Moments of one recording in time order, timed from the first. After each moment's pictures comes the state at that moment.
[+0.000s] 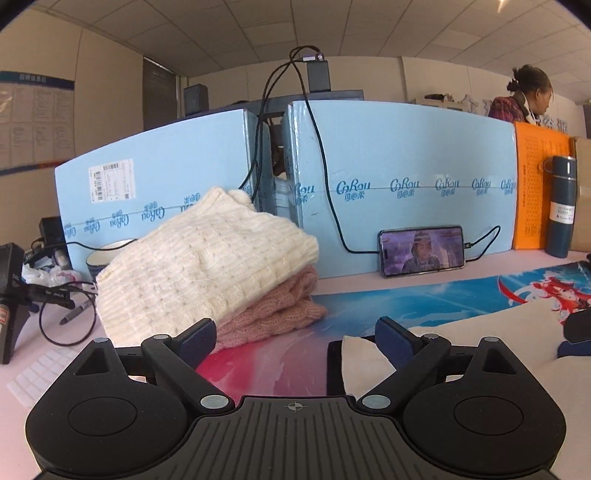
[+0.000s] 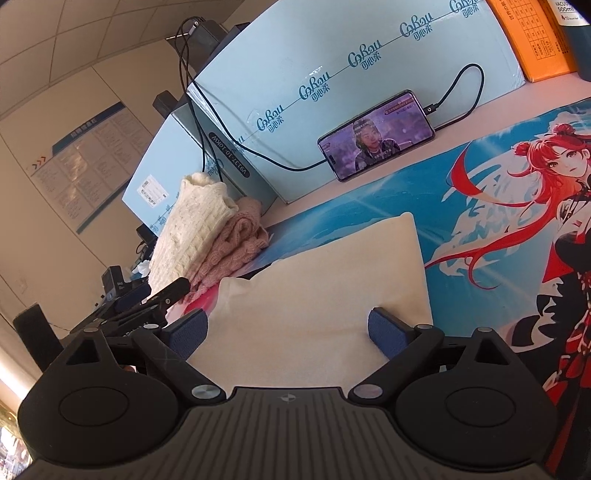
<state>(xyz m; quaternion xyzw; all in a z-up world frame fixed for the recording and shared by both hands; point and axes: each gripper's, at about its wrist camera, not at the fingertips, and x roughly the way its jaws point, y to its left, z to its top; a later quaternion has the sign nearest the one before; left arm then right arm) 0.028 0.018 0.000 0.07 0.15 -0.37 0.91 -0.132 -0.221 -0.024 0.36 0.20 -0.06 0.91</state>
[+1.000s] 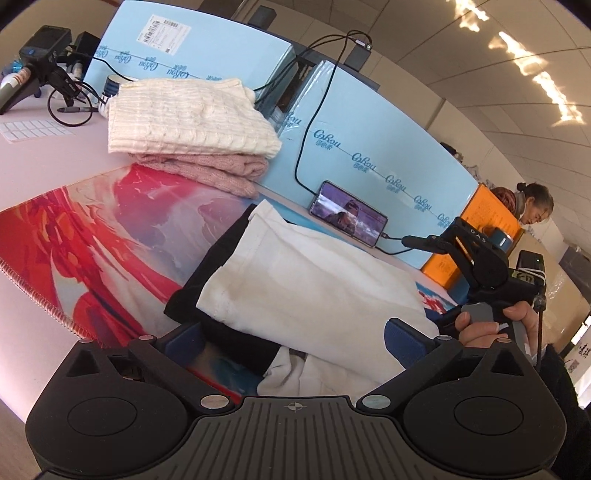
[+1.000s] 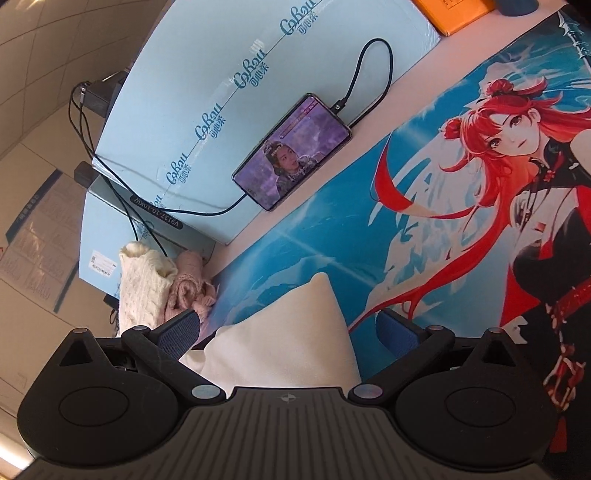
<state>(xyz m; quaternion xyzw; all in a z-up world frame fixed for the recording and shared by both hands) -0.053 0.073 -0.051 -0.15 0.29 -0.41 0.85 -0.104 -0.289 -0.038 0.48 0.21 -0.11 0.85</state>
